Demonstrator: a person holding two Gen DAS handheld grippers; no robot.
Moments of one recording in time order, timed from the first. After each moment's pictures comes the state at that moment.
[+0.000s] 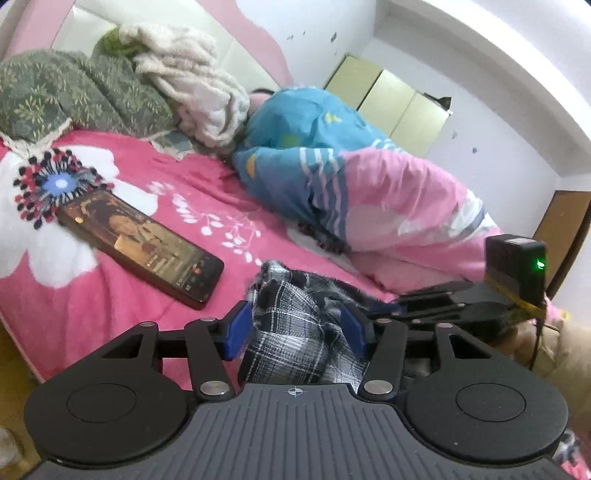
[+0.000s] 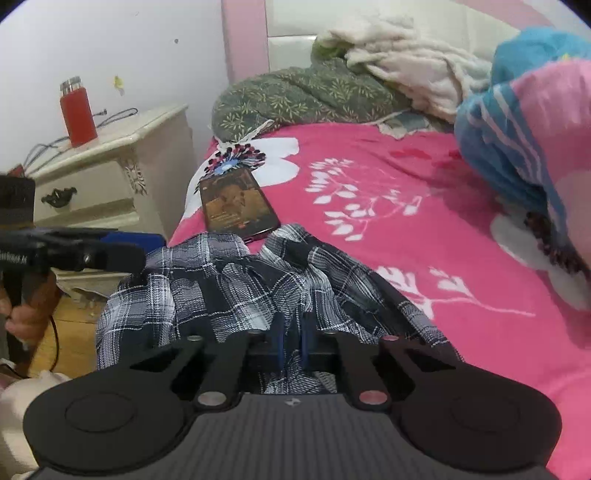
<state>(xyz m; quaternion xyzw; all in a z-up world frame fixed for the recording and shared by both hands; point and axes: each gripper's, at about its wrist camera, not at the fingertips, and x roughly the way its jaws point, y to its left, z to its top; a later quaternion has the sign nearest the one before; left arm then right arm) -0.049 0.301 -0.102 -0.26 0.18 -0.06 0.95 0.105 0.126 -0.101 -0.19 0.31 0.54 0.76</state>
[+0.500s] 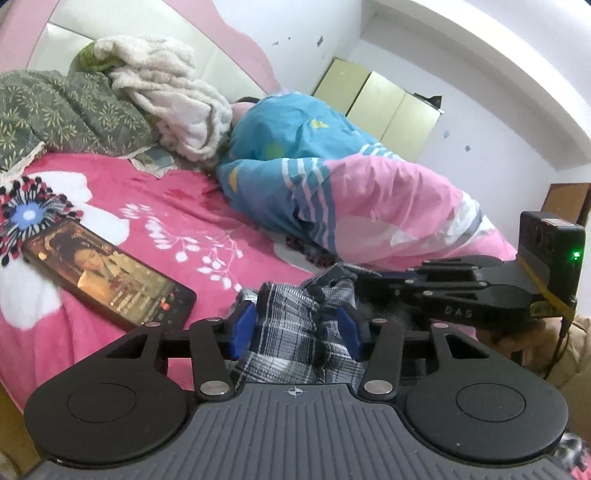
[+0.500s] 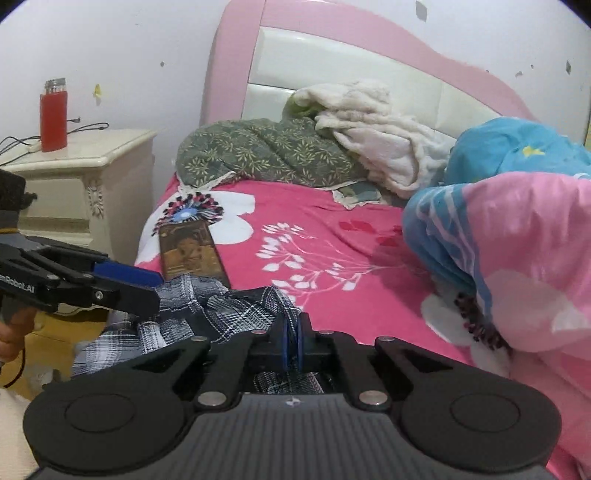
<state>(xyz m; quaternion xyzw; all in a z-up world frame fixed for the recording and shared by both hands) -0.023 0.287 -0.088 -0.23 0.16 -0.06 0.96 0.100 0.130 -0.068 -0.22 0.20 0.48 0.82</state>
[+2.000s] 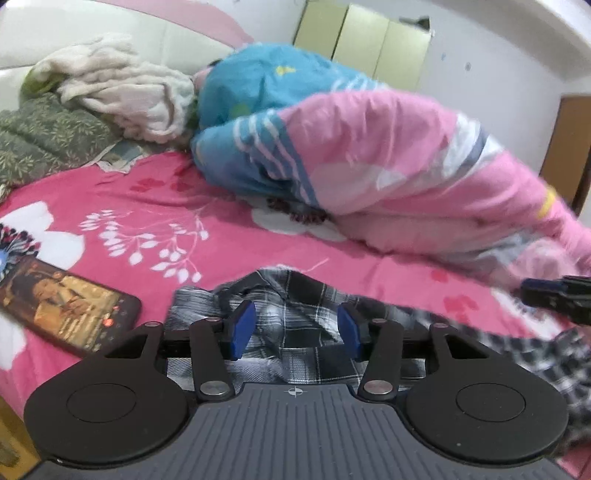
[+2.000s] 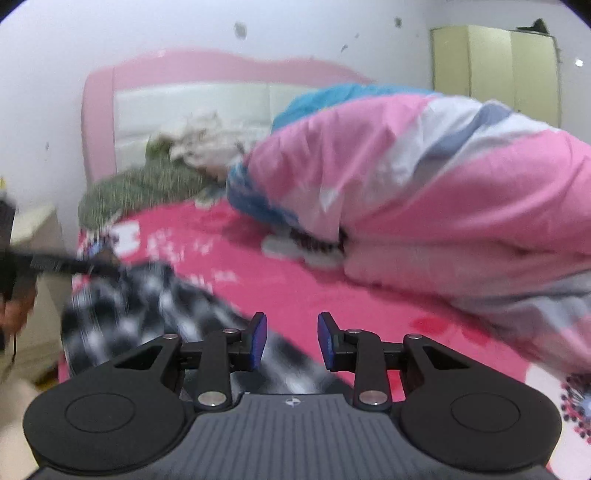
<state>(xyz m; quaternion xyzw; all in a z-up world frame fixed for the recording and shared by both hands) 0.030 0.217 -0.058 -0.12 0.27 -0.04 0.96 0.061 -0.103 -0.051 -0.09 0.24 0.32 0.91</state>
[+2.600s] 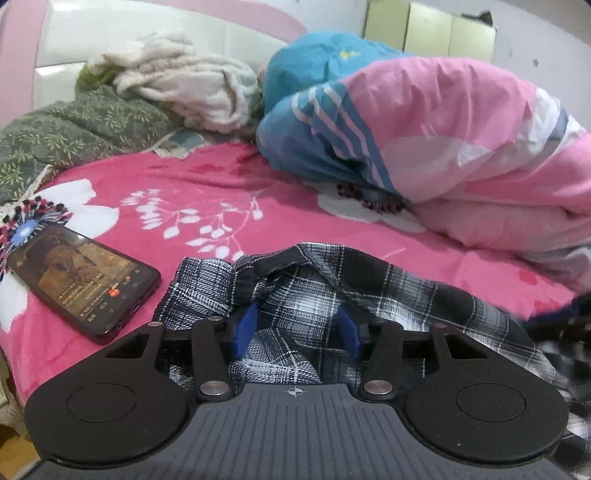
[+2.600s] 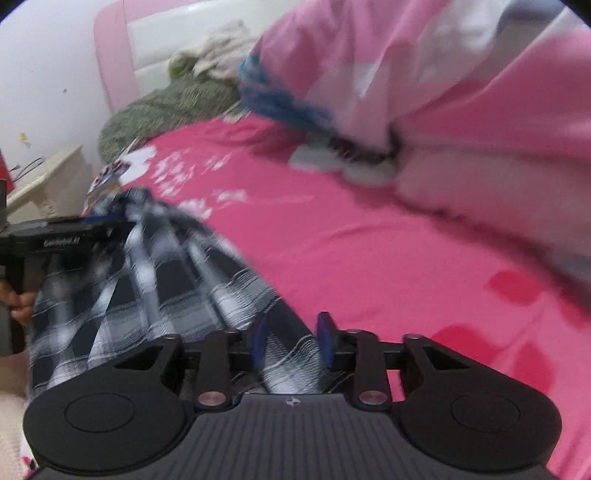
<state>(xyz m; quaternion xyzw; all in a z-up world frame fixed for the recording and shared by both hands) 0.051 0.197 -0.104 -0.10 0.24 0.09 0.96 0.160 -0.061 -0.122 -0.11 0.37 0.41 0.83</state>
